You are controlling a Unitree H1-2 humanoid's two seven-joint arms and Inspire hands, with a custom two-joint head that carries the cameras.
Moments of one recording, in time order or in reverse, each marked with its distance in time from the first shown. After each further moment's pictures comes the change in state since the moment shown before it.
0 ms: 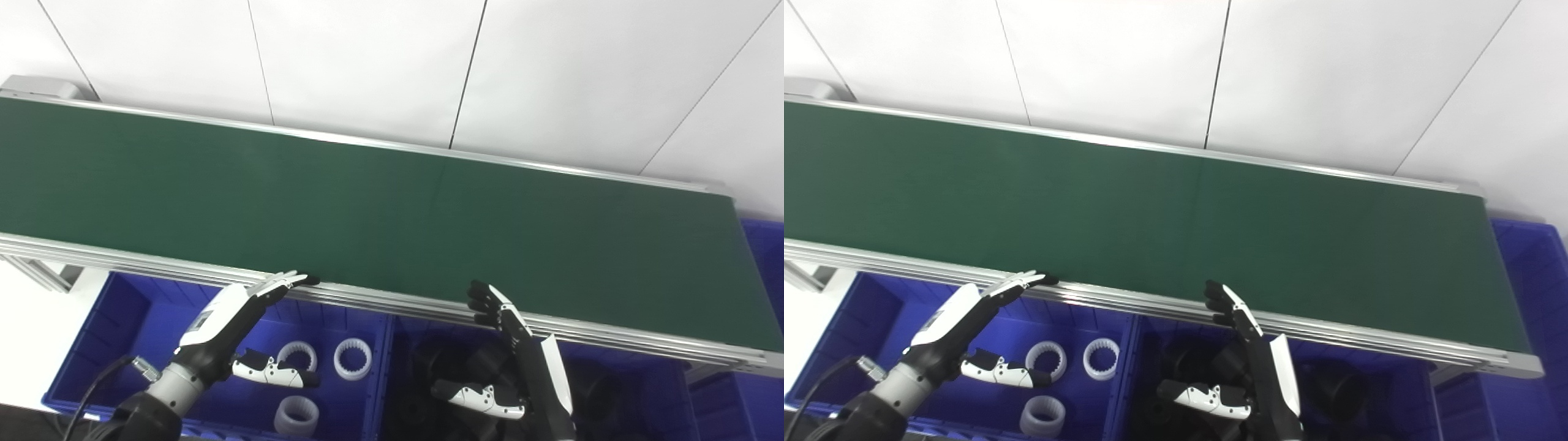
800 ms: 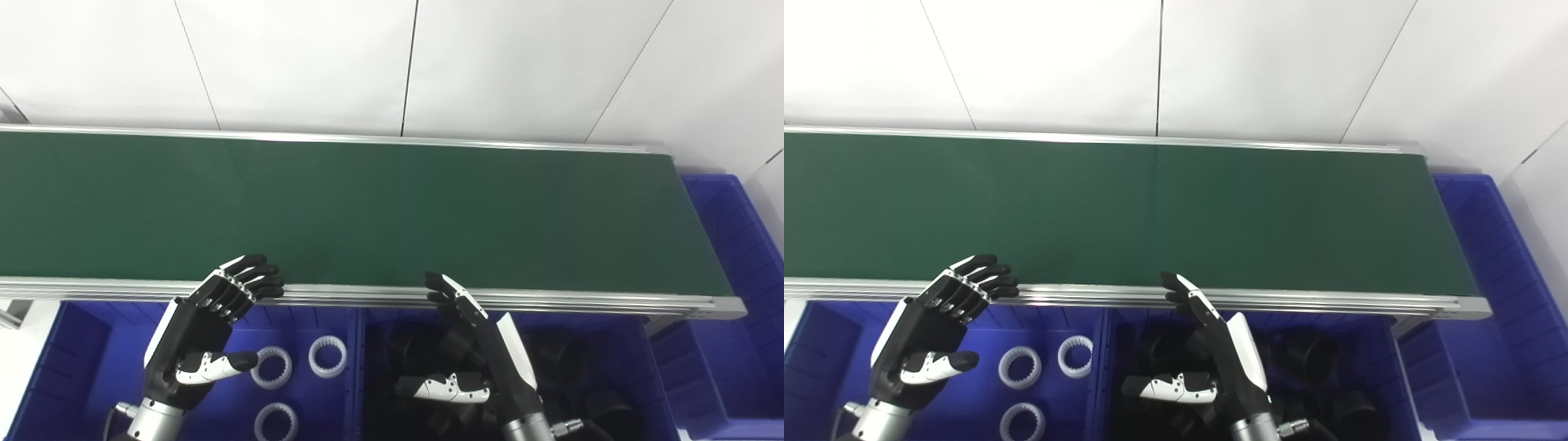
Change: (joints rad) left arm -0.016 -0.096 0.042 0.175 -0.611 -0.157 -0.197; right arm 0.030 0.008 0.017 -0.056 -0.055 0.078 0.021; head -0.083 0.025
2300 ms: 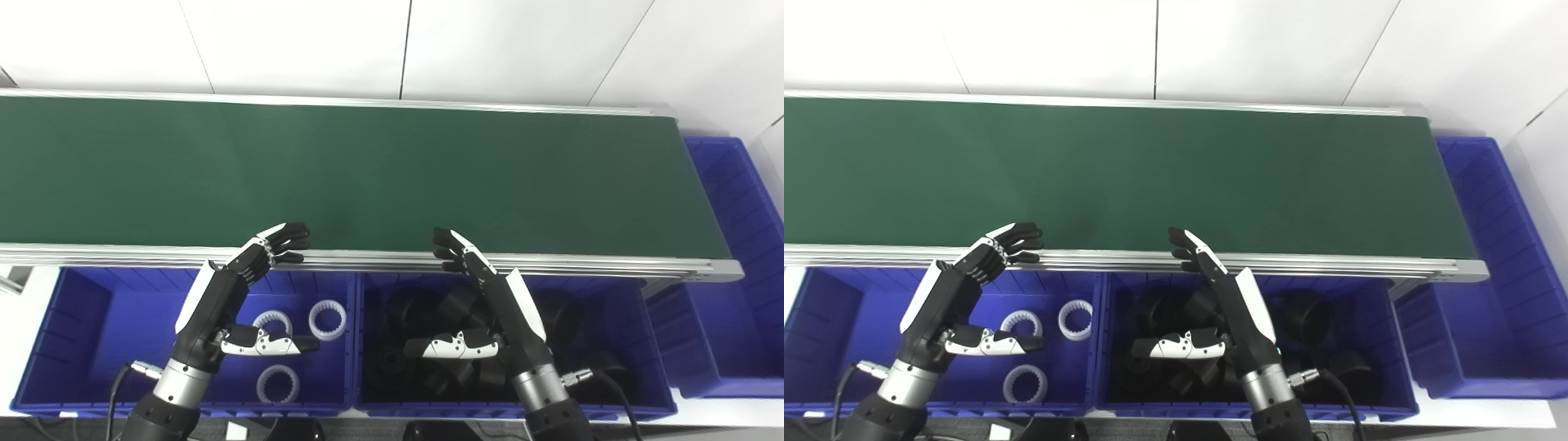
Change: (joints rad) left arm 0.013 -0.044 -0.019 -0.074 0.391 -0.054 0.114; right arm -0.021 -0.035 -0.019 -0.057 0.070 0.066 0.066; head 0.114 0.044
